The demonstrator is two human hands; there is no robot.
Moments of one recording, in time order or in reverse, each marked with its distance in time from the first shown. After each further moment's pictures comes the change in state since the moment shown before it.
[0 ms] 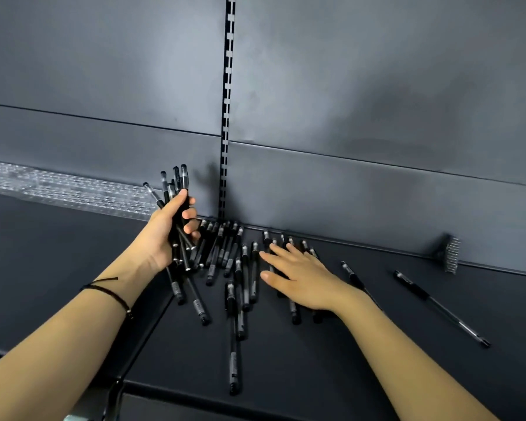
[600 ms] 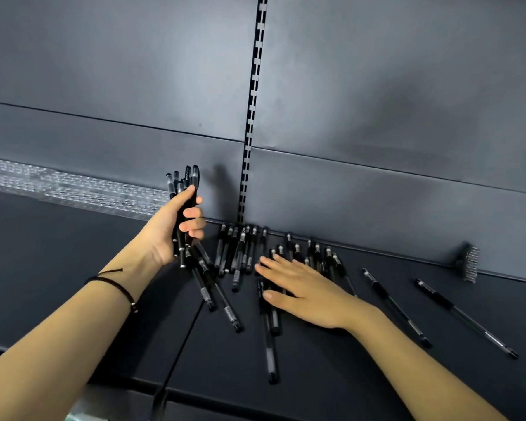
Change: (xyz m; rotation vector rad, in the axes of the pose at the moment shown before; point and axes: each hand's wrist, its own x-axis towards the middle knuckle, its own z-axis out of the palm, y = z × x) left_hand 0.009 0.032 -0.029 -0.063 -0.087 -0.126; right_hand 0.006 -0.028 0.010 -0.037 -0.010 -0.218
